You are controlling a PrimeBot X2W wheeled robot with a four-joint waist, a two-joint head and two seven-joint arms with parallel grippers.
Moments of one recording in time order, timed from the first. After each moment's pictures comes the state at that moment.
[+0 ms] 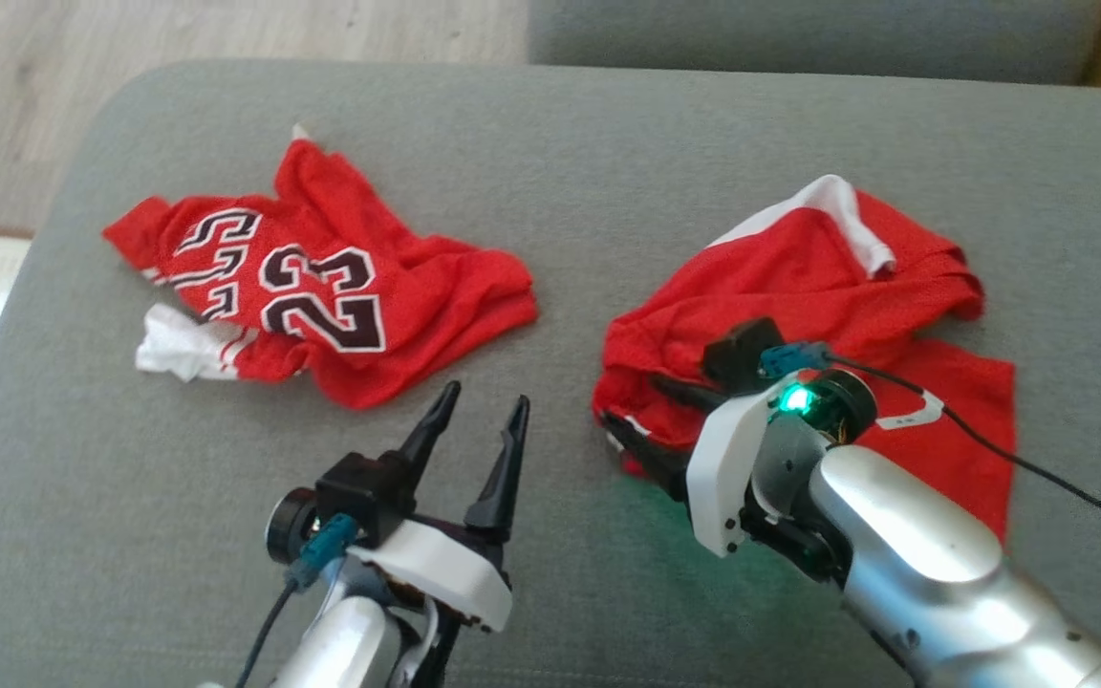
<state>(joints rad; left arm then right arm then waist) -0.15 0.05 -0.52 0.25 -0.31 0.03 -0.25 -0.55 -0.23 0.85 0.53 0.64 0.13 0.25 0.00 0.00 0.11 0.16</state>
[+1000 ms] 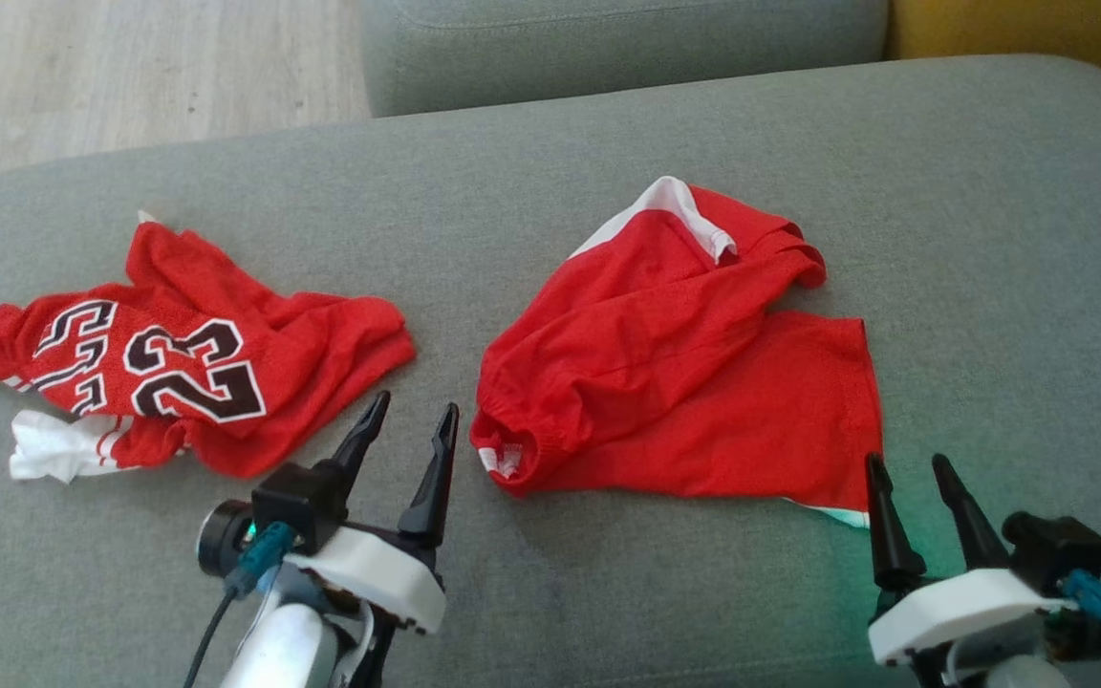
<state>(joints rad) -0.11 0.06 -0.35 0.29 -0.20 -0.06 -0.25 0.04 -0.05 0.02 0.30 0.26 0.13 -0.13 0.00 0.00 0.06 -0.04</state>
